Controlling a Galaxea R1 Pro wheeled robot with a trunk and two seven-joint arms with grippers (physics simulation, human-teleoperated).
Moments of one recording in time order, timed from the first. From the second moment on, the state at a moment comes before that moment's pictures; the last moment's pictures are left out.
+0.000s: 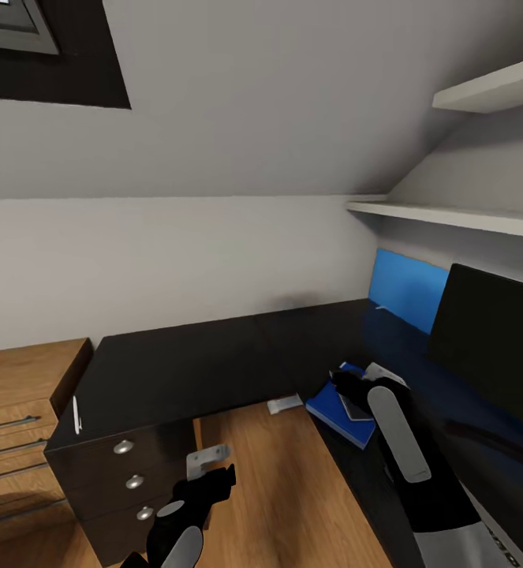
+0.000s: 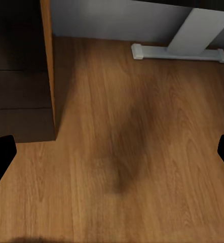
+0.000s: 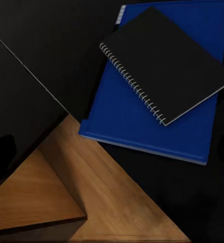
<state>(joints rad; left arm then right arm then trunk) -0.18 0.01 -0.53 -1.42 0.72 0.41 0.72 -0.52 0.01 0.16 -1.50 -0.98 0.70 -1.00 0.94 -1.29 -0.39</state>
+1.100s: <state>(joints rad) -0.18 0.02 -0.45 -1.43 0.72 0.41 0.72 -0.52 0.03 0.45 -1.39 -0.74 0.49 -1.00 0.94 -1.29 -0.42</state>
